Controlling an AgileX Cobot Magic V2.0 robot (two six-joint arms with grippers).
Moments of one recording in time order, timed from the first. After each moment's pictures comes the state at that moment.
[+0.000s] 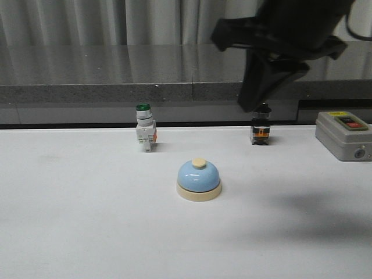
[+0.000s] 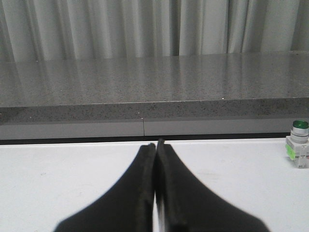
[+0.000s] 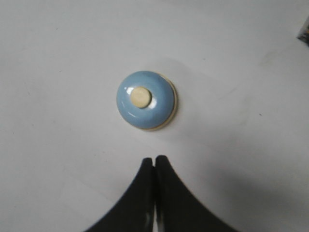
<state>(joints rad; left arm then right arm) 0.03 -0.01 0.00 -0.08 0.06 0.07 0.49 1.58 -1.18 0.19 0.71 -0.09</state>
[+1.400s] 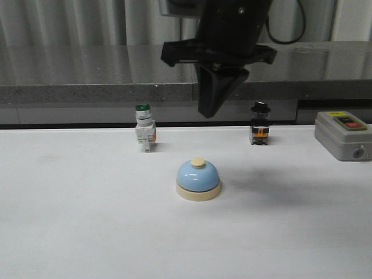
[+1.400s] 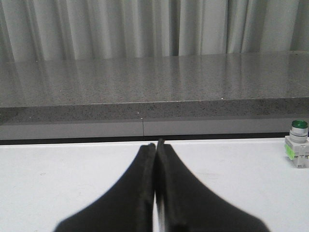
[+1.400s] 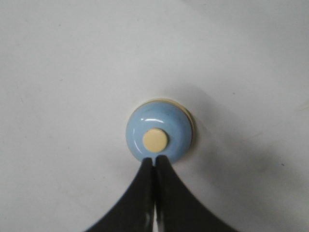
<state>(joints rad) 0.03 -0.01 0.00 -0.08 0.06 0.07 0.53 1.87 -1.57 0.13 0.97 -0.11</state>
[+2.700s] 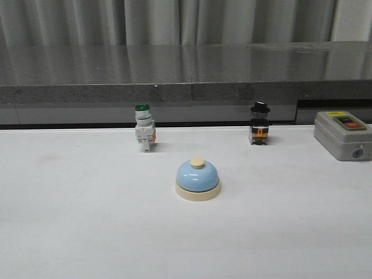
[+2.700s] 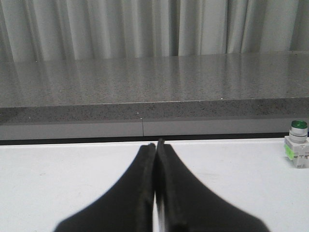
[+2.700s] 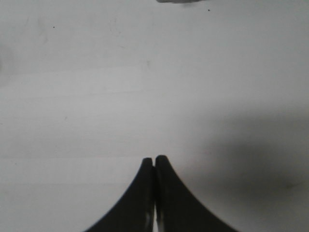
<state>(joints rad) 0.03 -0.01 0.00 -0.08 0.06 0.07 -0.04 1.08 -0.80 0.13 0.84 -0.03</state>
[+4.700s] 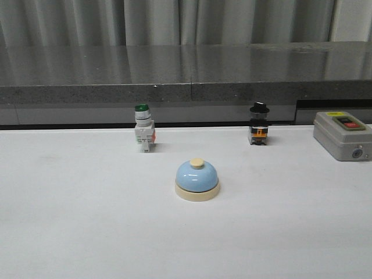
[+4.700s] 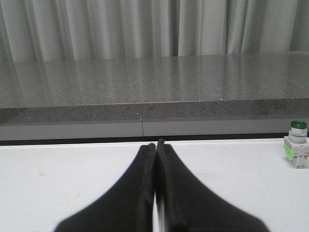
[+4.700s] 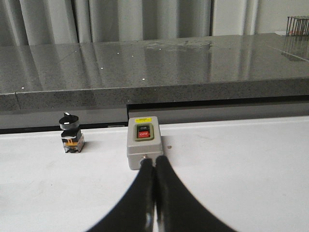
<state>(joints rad) 0.03 -0.01 0.00 -0.08 0.06 0.07 -0.04 -0.01 0.02 -0.02 0.07 0.08</state>
